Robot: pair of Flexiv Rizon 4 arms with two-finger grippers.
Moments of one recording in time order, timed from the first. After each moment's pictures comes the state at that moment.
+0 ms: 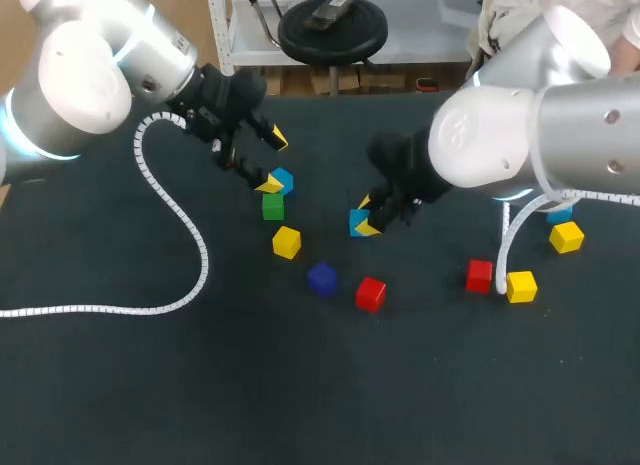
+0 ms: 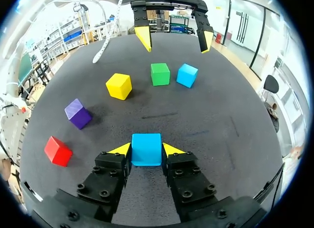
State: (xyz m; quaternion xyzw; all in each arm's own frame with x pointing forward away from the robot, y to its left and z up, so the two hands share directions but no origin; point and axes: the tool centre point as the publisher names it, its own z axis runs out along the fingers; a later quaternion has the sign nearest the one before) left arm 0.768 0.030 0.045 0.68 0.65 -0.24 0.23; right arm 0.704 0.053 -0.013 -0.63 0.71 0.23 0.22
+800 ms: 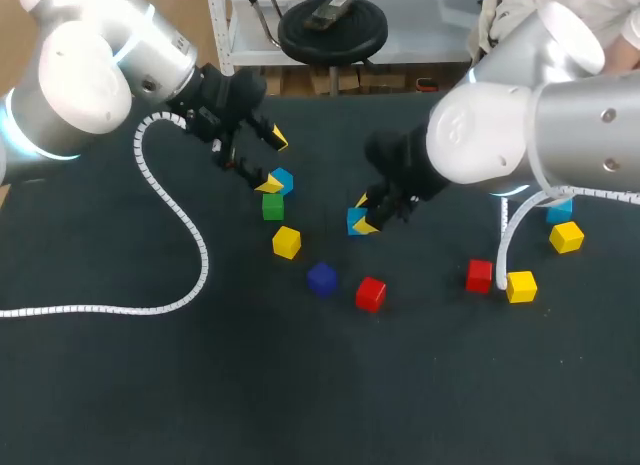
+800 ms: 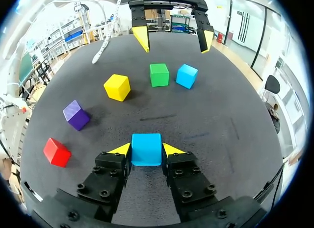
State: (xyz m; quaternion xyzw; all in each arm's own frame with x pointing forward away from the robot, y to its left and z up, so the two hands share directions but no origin) left arm 0.768 0.030 0.045 0.68 0.65 -0.24 0.23; right arm 0.709 0.055 -0.014 -0.63 0.71 0.24 0.21
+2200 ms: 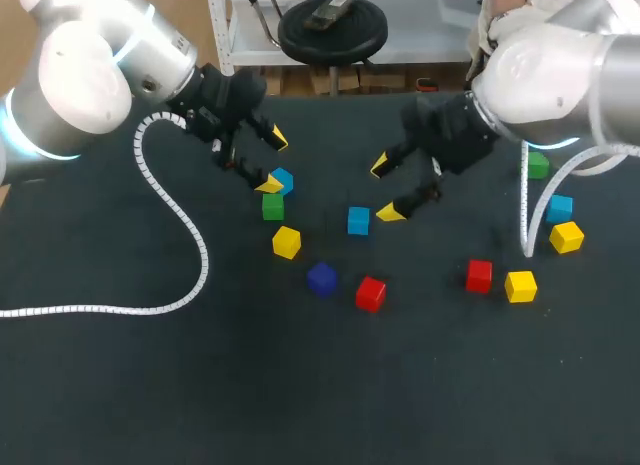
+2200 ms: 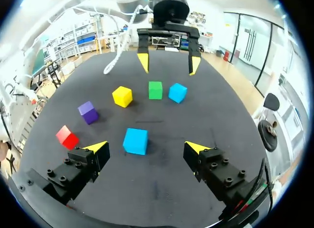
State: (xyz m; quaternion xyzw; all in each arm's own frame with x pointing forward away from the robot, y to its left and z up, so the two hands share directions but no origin) left arm 0.768 0.030 0.045 0.68 0.66 -0.24 0.23; right arm 0.728 0.028 0.022 -0.65 0.66 0.27 0.26
